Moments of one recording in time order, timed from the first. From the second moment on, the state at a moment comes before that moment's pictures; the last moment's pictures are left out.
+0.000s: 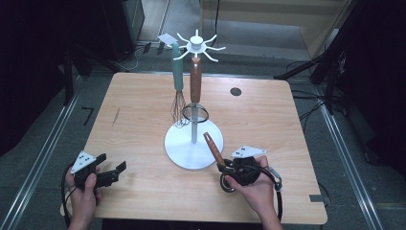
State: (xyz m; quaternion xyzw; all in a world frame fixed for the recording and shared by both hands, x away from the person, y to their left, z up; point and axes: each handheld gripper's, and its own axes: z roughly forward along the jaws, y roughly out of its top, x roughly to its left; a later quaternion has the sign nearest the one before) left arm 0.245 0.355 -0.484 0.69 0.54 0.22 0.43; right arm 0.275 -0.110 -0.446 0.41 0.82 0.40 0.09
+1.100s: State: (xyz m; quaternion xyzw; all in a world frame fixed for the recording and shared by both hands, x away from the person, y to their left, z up) left arm 0.244 0.356 -0.484 0.68 0.54 0.23 0.44; right arm 0.258 -0.139 -0.401 0.42 0.72 0.52 0.19
